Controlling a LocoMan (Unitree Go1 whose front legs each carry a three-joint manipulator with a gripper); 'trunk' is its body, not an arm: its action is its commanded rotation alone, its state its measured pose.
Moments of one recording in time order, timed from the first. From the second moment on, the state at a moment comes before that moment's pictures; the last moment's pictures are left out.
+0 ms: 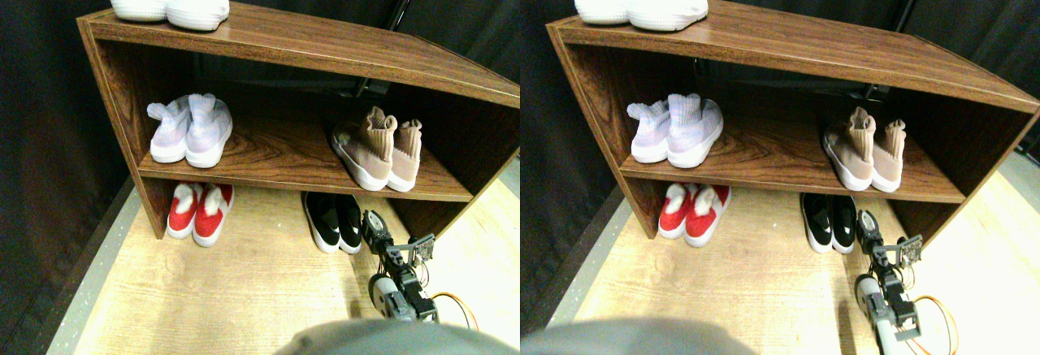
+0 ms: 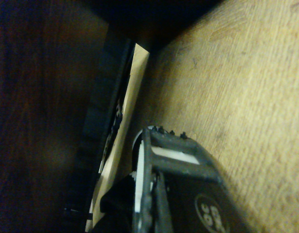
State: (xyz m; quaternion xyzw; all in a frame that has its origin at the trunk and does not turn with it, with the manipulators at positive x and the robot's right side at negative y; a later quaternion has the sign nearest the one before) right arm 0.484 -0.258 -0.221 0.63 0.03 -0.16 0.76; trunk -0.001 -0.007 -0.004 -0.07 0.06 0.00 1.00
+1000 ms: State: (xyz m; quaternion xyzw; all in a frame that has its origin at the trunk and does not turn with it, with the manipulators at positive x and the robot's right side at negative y) right arm 0.420 -0.293 -0.154 0.60 -0.02 -0.08 0.80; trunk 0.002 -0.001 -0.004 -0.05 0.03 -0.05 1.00
